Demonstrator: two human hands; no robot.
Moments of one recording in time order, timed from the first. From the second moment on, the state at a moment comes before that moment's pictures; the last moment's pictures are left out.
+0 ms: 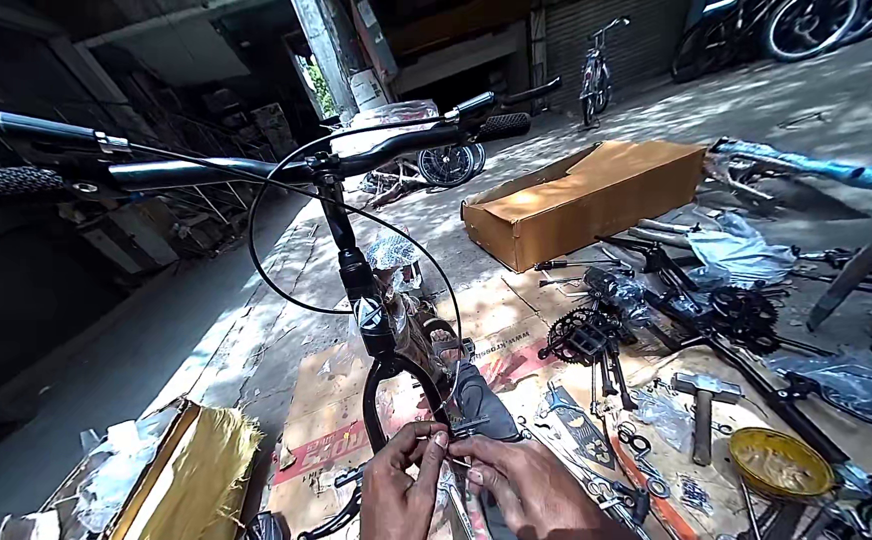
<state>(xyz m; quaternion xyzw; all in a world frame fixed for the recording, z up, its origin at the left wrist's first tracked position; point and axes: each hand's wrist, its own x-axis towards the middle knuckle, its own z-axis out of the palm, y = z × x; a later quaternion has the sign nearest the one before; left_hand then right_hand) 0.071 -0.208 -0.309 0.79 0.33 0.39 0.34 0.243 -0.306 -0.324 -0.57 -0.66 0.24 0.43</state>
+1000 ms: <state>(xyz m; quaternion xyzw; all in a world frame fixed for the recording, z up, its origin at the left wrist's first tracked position) 0.181 -0.134 -0.280 0.97 0.13 0.00 0.18 0.275 -0.299 -0.429 -0.63 -0.41 0.11 0.65</state>
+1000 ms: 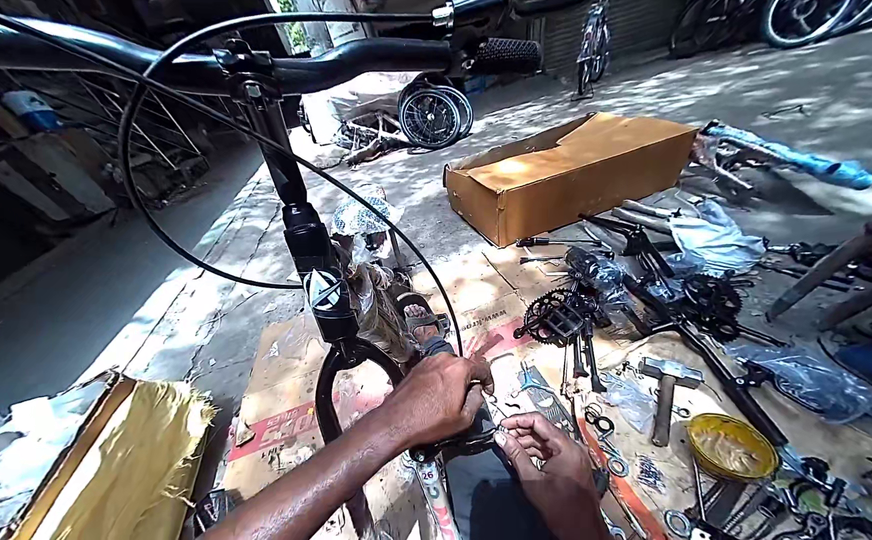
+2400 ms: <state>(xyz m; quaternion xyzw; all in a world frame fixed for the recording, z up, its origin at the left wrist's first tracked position) 0.139 -0.157 -0.211 0.78 -0.05 0.34 0.53 0.275 -0.254 -0.337 -0.51 -0.48 0.08 0.71</state>
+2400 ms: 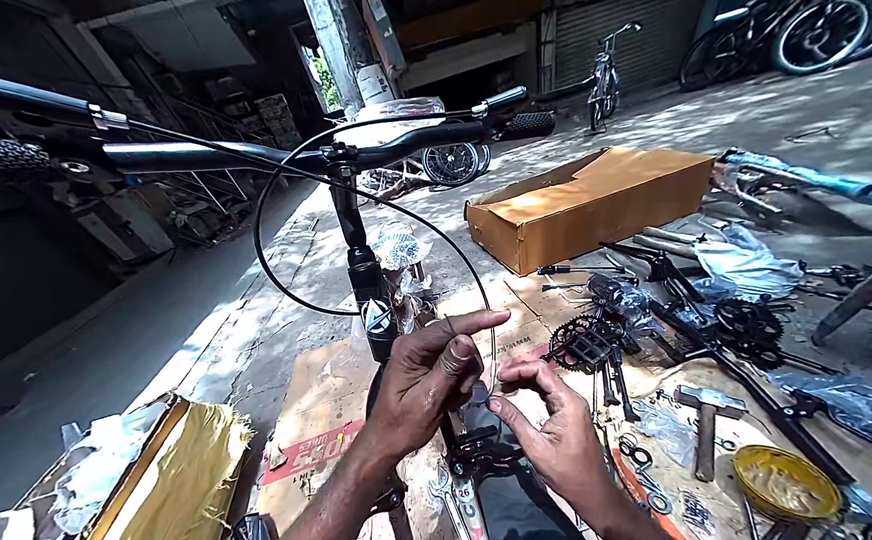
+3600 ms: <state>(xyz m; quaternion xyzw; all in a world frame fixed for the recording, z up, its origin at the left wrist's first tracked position) 0.185 -0.130 -0.285 0.98 0.13 -0.08 0.13 0.313 -0.268 -0.350 -0.62 -0.45 0.12 0.64</state>
